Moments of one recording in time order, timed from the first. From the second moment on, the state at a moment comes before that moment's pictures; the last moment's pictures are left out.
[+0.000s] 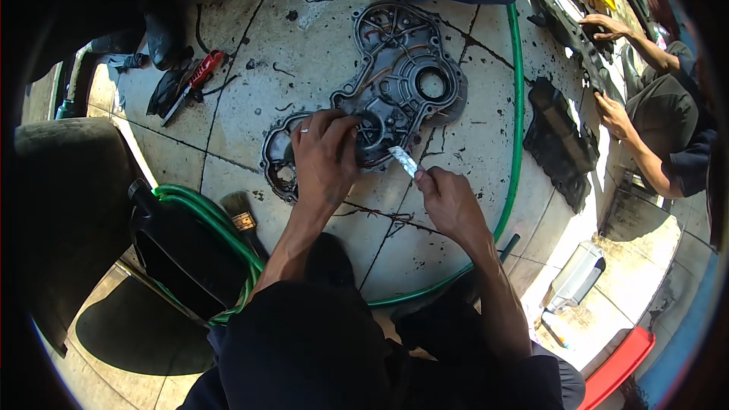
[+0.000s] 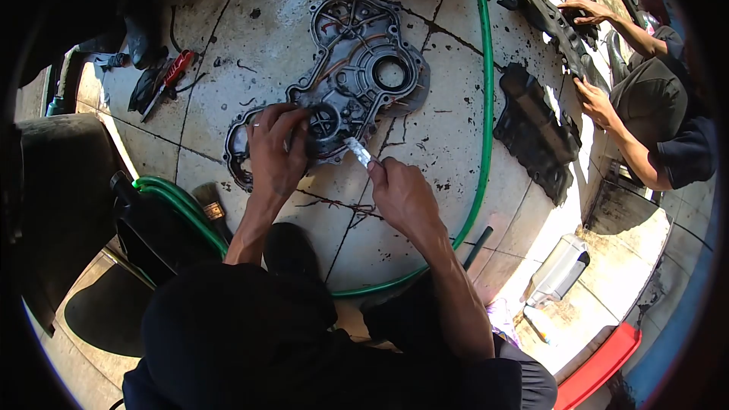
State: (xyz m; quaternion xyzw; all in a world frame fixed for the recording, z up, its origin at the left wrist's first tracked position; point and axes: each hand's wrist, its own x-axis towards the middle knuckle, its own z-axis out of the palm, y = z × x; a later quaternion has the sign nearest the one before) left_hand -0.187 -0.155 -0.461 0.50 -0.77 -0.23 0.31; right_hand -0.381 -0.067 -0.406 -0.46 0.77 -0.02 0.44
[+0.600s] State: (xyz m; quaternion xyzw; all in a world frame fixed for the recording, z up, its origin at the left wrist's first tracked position) left_hand -0.222 -0.143 -0.475 0.44 -0.81 -0.34 0.16; right_hand -0.438 -0.062 -0.391 -0.44 0.75 -0.01 0.49
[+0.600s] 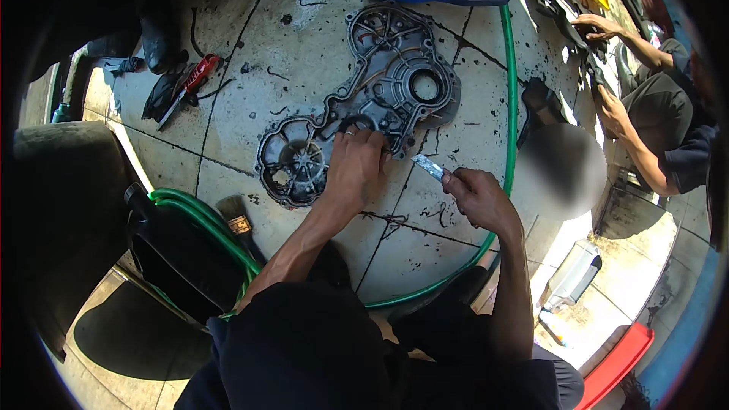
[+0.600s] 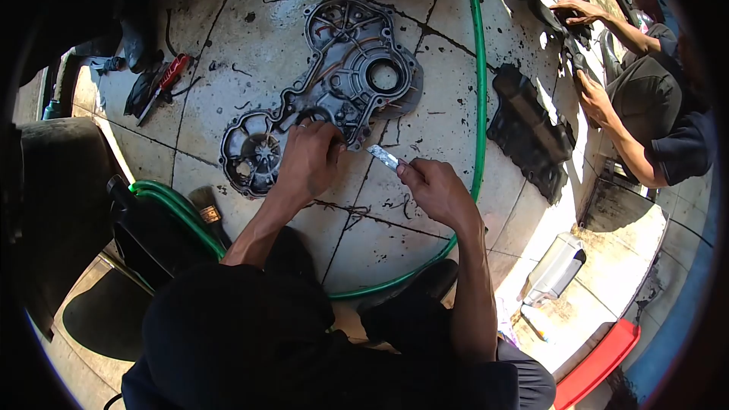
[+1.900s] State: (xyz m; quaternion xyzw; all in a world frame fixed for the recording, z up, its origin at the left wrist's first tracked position) left_hand -0.167 -0.179 -0.450 0.54 -0.48 -0.58 0.38; right_hand -0.314 -0.041 -0.442 -0.47 0.76 -0.11 0.43
